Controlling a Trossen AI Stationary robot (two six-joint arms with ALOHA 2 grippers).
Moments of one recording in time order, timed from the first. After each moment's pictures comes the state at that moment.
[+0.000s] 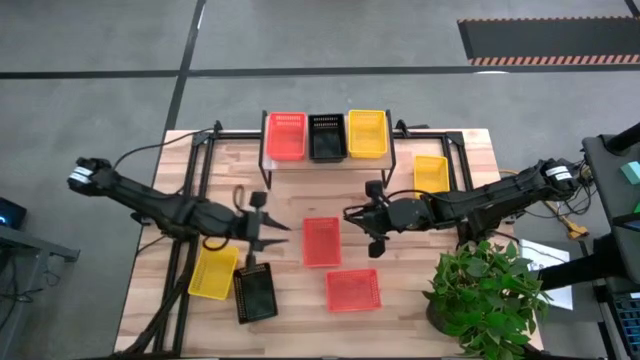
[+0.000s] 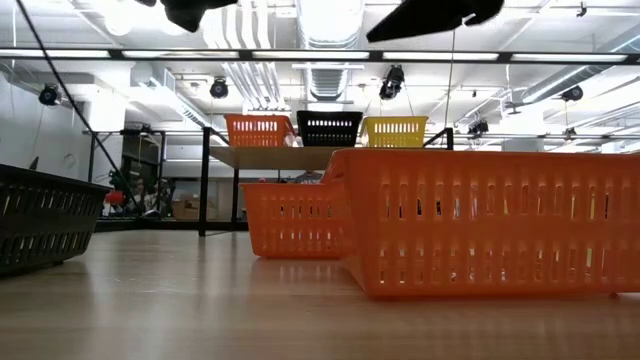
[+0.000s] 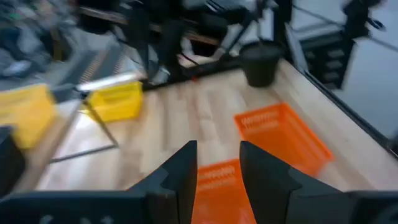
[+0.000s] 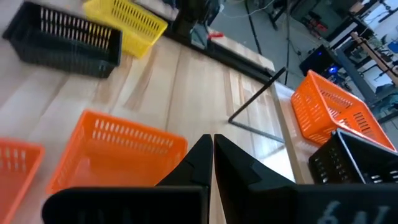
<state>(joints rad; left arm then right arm) -0.33 0.98 0.71 0.02 -0.28 0.11 0.21 1.32 0.94 -0.07 0.33 -0.36</state>
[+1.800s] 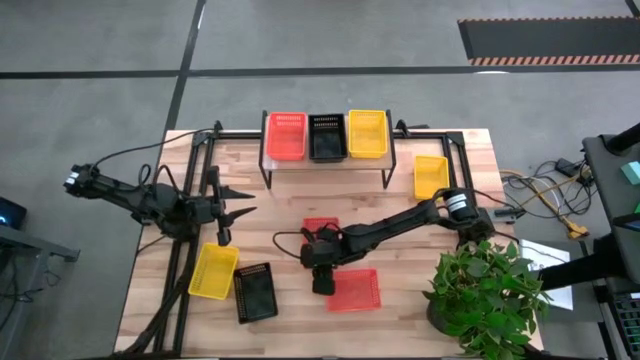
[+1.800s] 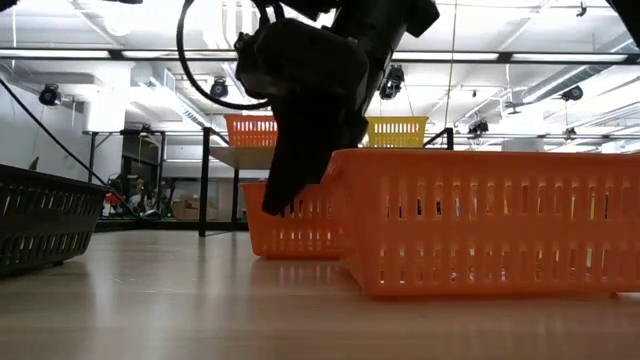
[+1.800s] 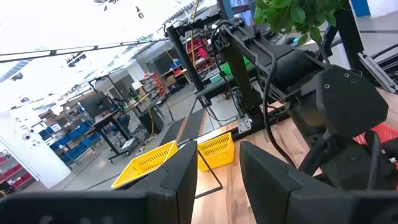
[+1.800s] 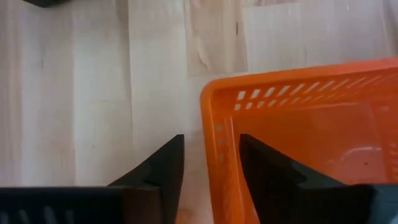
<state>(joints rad) -0.33 0.50 0.50 0.10 -0.46 0.53 0.23 2.15 1.62 -0.54 0.00 0.31</state>
